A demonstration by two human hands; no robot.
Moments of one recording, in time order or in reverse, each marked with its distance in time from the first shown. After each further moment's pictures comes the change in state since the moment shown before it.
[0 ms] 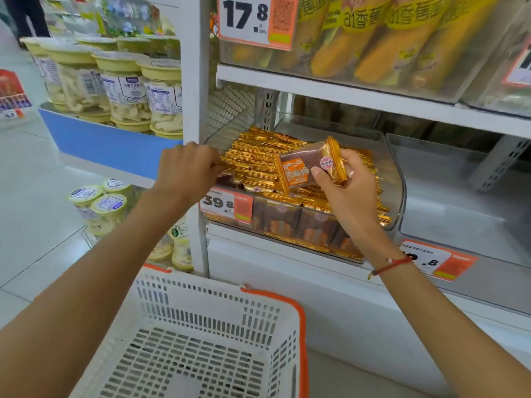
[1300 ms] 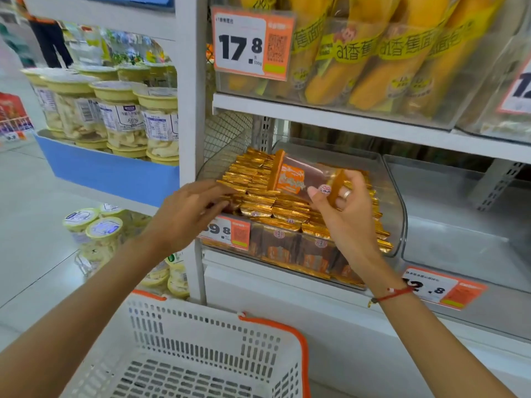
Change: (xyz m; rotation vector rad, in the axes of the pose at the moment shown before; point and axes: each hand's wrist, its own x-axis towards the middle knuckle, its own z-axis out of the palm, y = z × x) left_hand -0.018 -0.020 0.027 -0.396 0.081 0.361; right_hand 0.003 0.001 0.003 0.212 -0.044 0.053
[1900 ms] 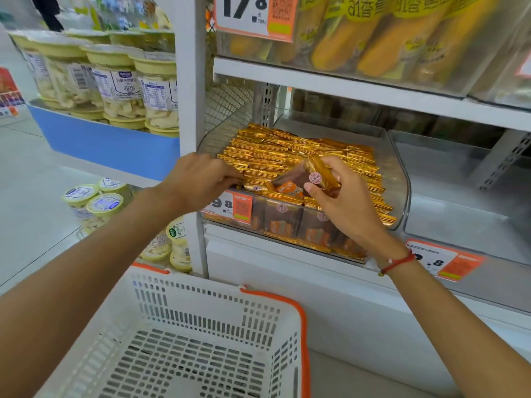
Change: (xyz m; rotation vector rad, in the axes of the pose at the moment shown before) left_hand 0.023 0.022 -0.013 0.282 -0.292 -0.064; right_hand 0.001 0.018 -0.010 -0.496 -0.190 -0.116
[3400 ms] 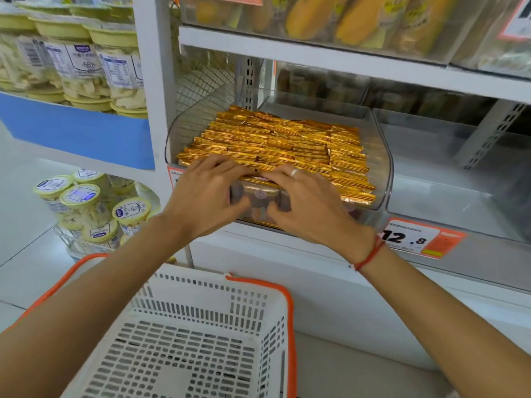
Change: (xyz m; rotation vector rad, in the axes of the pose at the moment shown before) left_hand -0.014 0.054 0.042 -0.146 0.194 0.069; right_hand -0.018 -0.005 0.014 -0.561 -0.269 -0.238
